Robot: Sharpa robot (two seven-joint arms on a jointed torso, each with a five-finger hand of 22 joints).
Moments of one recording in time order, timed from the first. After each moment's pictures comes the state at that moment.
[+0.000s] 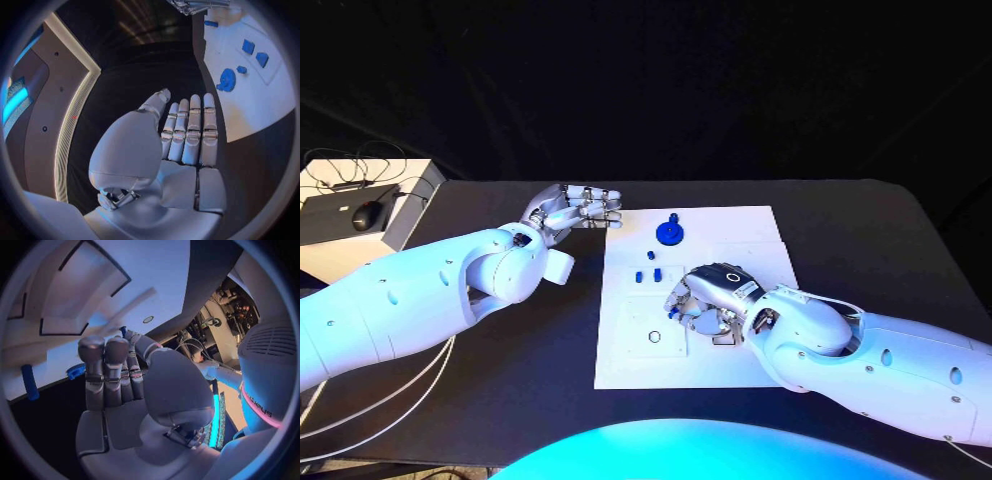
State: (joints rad) left arm 0.94 -0.87 0.15 1.45 -0.21 -0.23 0.33; left_hand 1.42 -0.06 0.12 -0.04 0.34 1.06 0.17 0.06 0.06 1.16 0.13 0.06 0.06 1.18 0.10 0.06 0.10 0.11 1.09 0.12 0.08 0.21; right arm 0.98 -0.75 -0.11 1.69 -1.72 -0.38 -0.16; right_hand 1.30 -0.02 0.42 -0.15 0.24 1.20 0.10 0.06 0.11 1.26 0.07 0.06 0.06 1.44 -0.04 0.92 0.61 0.11 1.46 -0.06 0.63 1.31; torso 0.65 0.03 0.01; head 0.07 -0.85
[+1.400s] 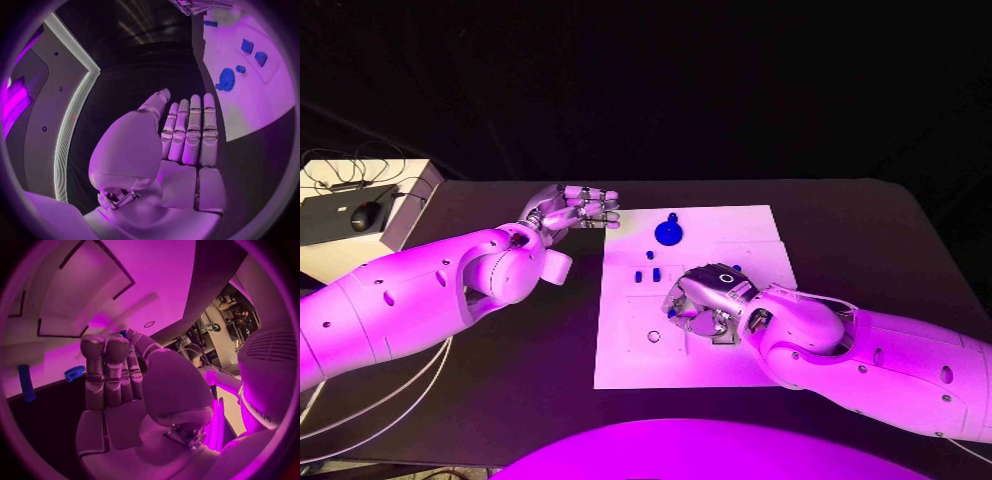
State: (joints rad) left arm 0.94 -0.88 0.15 1.45 -0.21 -0.23 0.32; left_hand 1.42 -0.06 0.11 -0.03 0.34 1.06 0.17 0.06 0.06 1.15 0.13 0.06 0.06 1.18 0.11 0.06 0.10 0.11 1.09 0.12 0.08 0.20; right arm 0.98 -0.73 -0.11 1.67 -1.76 -0.35 -0.17; right_hand 1.31 -0.04 0.33 -0.14 0.26 1.19 0.11 0.06 0.08 1.23 0.07 0.07 0.06 1.43 -0.04 0.92 0.60 0.12 1.47 -0.05 0.56 1.31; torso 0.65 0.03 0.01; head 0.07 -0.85
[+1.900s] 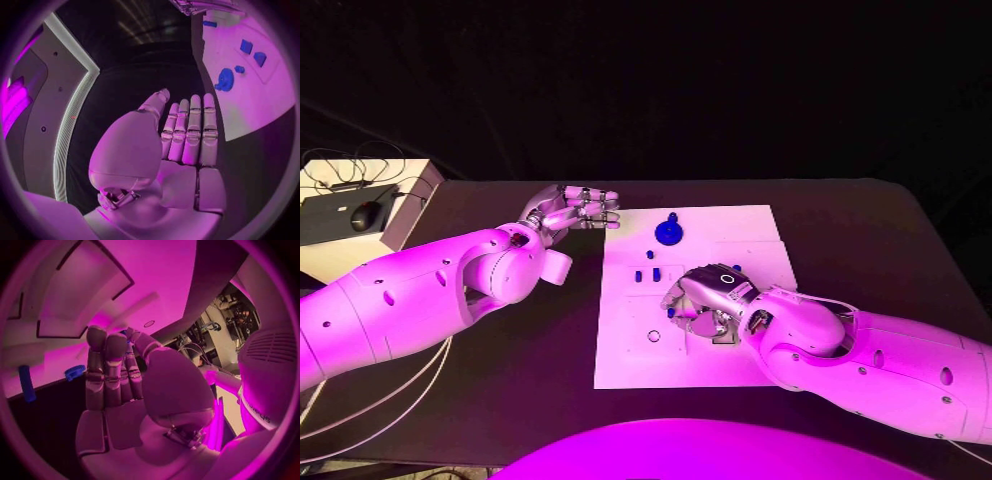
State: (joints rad) left arm 0.94 -0.88 0.15 1.45 -0.21 -0.23 0.31; left_hand 1.42 -0.06 0.10 -0.02 0.34 1.05 0.17 0.06 0.06 1.15 0.13 0.06 0.06 1.18 0.11 0.06 0.10 0.11 1.10 0.12 0.08 0.19; right arm 0.98 -0.73 -0.12 1.67 -1.76 -0.37 -0.17; right_hand 1.30 -0.09 0.32 -0.14 0.26 1.11 0.12 0.06 0.07 1.08 0.10 0.06 0.06 1.40 -0.01 0.90 0.59 0.15 1.42 -0.02 0.31 1.31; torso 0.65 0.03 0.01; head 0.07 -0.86
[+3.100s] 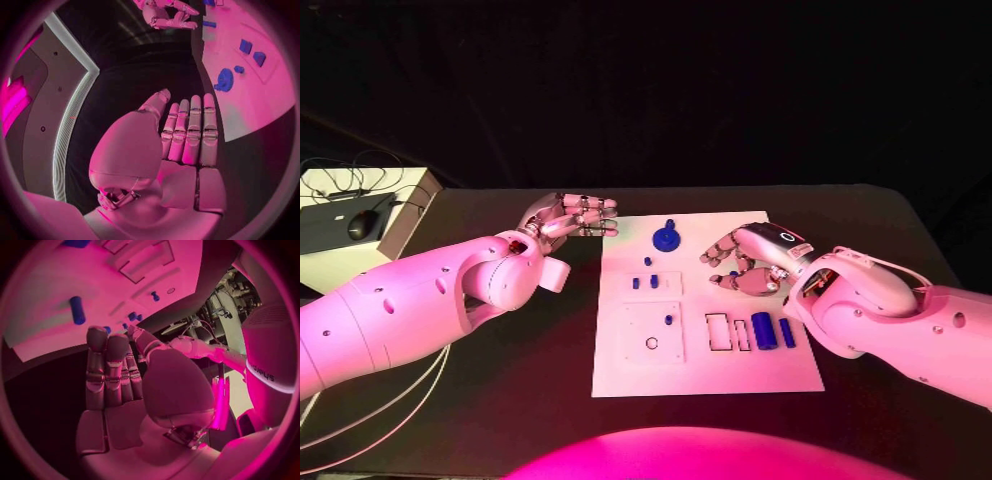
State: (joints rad) left arm 0.94 -0.86 0.15 1.43 -0.21 -0.22 0.31; left_hand 1.42 -0.05 0.11 -0.03 0.34 1.05 0.17 0.06 0.06 1.15 0.13 0.06 0.06 1.17 0.11 0.06 0.11 0.11 1.10 0.12 0.08 0.18; right arm 1.11 -0.92 -0.09 1.70 -1.57 -0.43 -0.08; right_hand 1.31 -0.11 0.22 -0.11 0.30 1.07 0.12 0.06 0.07 1.15 0.08 0.07 0.06 1.41 -0.02 0.90 0.57 0.16 1.46 -0.03 0.32 1.31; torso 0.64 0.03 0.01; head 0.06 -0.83
